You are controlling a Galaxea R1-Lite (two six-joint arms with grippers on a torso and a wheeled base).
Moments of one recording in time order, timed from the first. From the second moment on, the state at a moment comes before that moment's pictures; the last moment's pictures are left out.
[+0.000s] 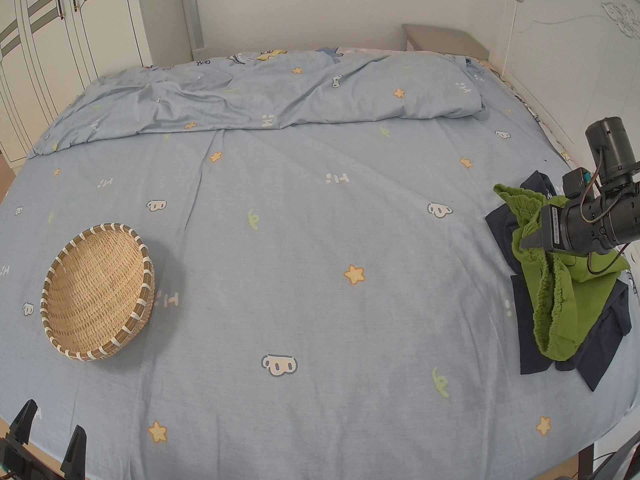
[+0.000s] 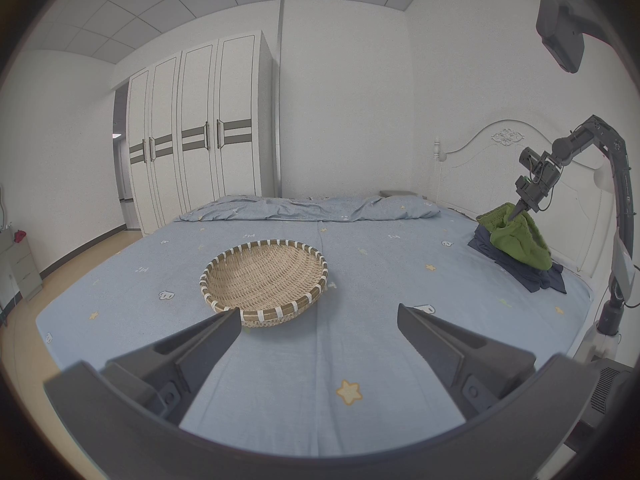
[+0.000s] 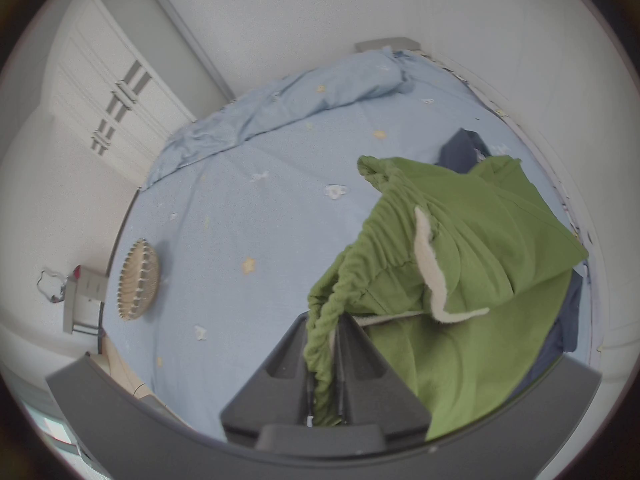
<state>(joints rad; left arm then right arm) -0.01 0.02 -0.02 0.00 -0.01 0.00 0.22 1.58 -1.25 0.44 0.09 0.22</state>
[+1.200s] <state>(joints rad) -0.01 0.02 -0.02 0.00 -0.01 0.00 0.79 1.87 -1.62 0.18 0.05 0.65</state>
